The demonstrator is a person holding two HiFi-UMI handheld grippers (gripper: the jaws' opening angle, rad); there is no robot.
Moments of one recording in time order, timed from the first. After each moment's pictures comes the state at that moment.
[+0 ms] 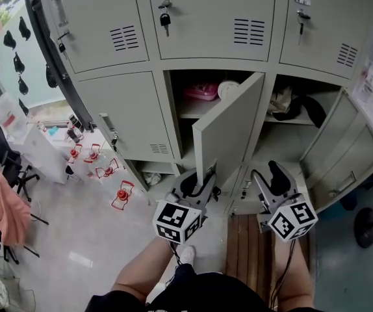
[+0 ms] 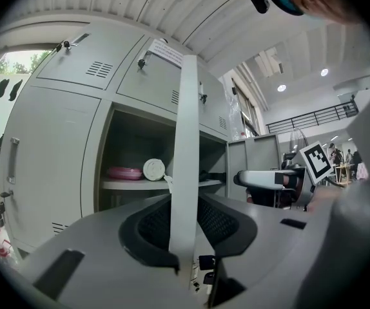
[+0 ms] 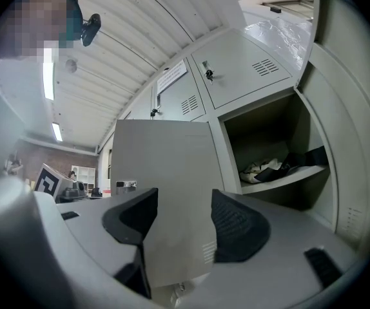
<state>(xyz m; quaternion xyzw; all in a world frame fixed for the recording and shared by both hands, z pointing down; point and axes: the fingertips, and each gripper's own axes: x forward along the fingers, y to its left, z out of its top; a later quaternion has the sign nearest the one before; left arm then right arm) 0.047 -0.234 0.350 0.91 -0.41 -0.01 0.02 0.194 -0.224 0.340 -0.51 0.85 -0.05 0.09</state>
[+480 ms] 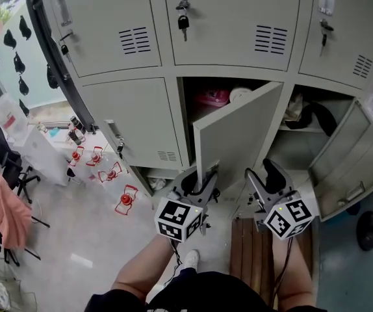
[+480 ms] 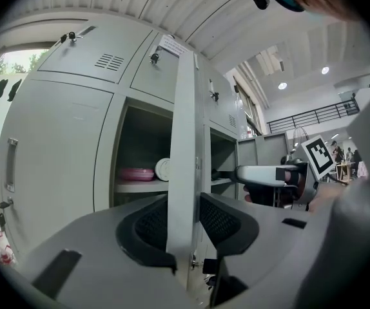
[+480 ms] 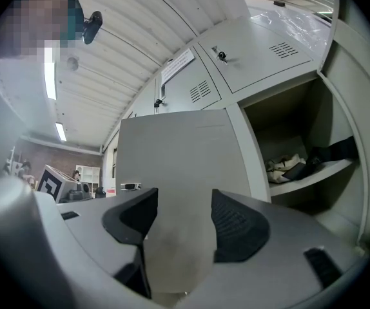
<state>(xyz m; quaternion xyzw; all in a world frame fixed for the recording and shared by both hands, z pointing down) 0.014 -0.277 0.351 0.91 -0.42 0.00 0.02 0.140 -0.268 0.333 -0.49 0.87 -0.04 0.09</state>
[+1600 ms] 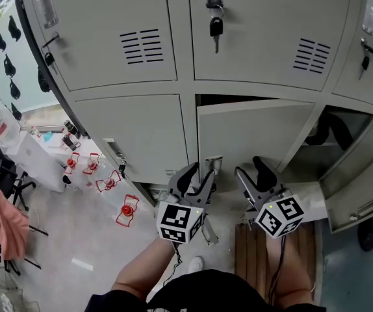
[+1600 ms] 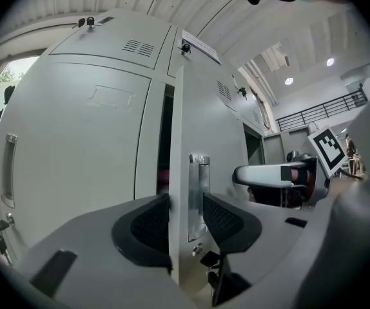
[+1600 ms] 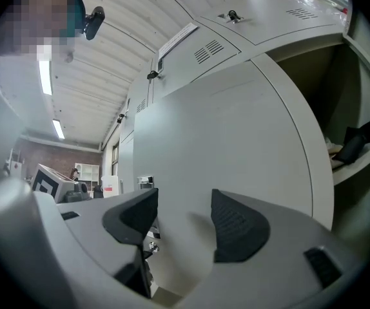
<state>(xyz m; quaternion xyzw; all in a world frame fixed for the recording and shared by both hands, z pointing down) -0.045 -0.368 0.358 0.89 -0.46 0.00 0.01 0.067 -0.359 0.342 -0.49 0.87 -0.05 0.08</state>
